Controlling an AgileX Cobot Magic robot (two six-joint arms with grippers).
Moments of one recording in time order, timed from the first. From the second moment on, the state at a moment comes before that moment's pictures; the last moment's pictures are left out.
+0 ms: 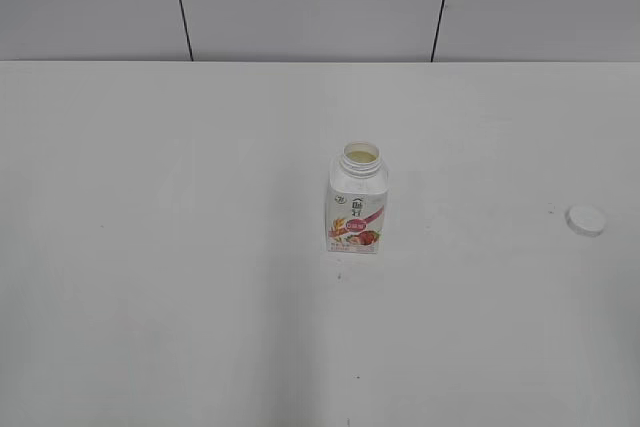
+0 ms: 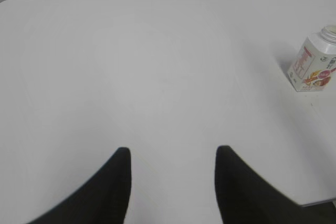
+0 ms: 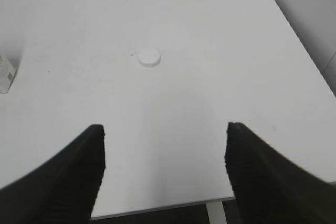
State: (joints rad) left arm -0.12 -0.01 -0.52 0.03 1.06 -0.04; right arm -0.06 -0.01 -0.51 0.03 1.10 -0.05
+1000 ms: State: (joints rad) left arm -0.04 -0.01 -0.52 0.01 1.06 -0.04; right arm -0.06 -0.01 -0.51 0.00 1.10 -0.04
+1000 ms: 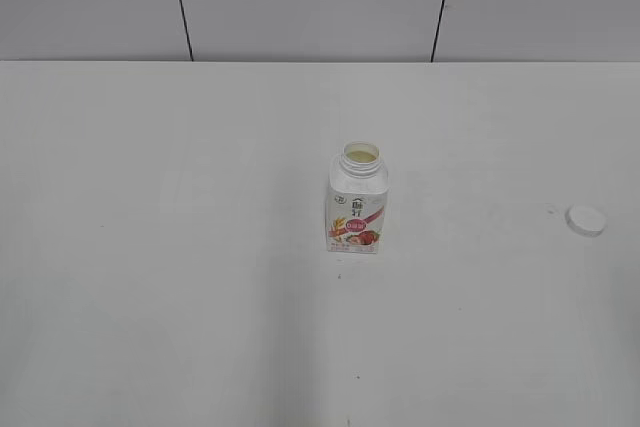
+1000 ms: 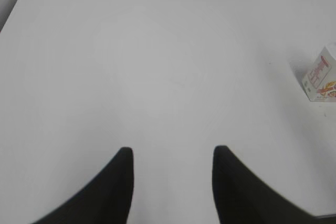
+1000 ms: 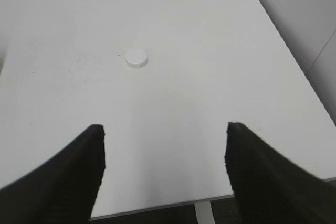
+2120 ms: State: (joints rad) left arm -0.04 -0.01 -0.52 0.05 1.06 -0.04; right arm -0.06 -0.01 -0.51 0.00 1.10 -0.04
